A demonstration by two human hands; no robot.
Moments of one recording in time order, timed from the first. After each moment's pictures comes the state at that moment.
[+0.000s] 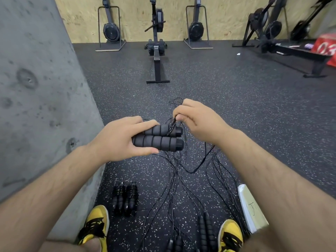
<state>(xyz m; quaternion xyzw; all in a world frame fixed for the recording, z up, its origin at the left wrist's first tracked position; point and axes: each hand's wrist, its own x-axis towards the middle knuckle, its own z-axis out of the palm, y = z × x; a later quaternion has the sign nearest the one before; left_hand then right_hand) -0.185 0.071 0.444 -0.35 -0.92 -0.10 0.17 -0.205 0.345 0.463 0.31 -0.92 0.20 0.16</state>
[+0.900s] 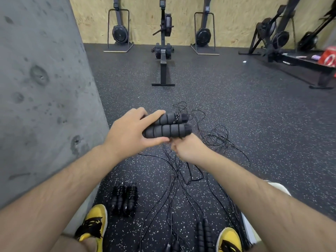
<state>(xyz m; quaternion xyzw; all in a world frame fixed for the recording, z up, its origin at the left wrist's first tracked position) -0.191 0.086 0.437 -0.25 -0.92 -0.11 0.28 -0.176 0.292 0.436 0.08 -0.89 0.44 -0.11</state>
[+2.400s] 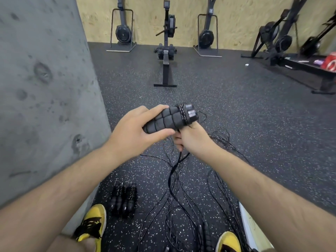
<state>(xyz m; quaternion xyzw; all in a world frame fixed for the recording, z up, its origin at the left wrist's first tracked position) -0.173 0.094 0.455 -0.23 -0.90 -0.29 0.25 -0.182 0.278 0.456 0.08 -0.76 0.64 -0.08</state>
